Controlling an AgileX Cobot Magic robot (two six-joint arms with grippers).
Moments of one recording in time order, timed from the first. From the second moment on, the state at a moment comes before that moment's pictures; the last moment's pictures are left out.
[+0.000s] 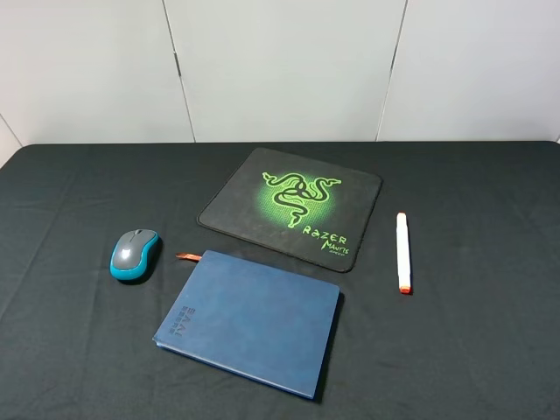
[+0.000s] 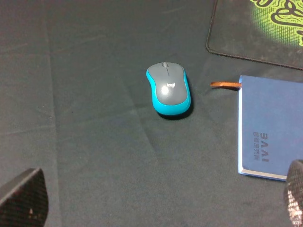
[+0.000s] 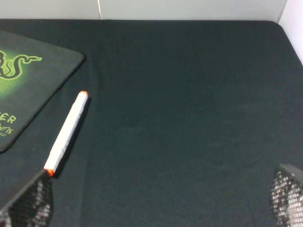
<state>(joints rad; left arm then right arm) 0.00 0.00 -0.50 -0.09 1.05 0.13 0.01 -0.01 -0.49 -0.02 1.02 0.04</state>
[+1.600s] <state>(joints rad) -0.01 1.37 -0.86 -0.07 0.83 0.08 0.01 -0.01 -0.49 -0.02 1.02 0.04</state>
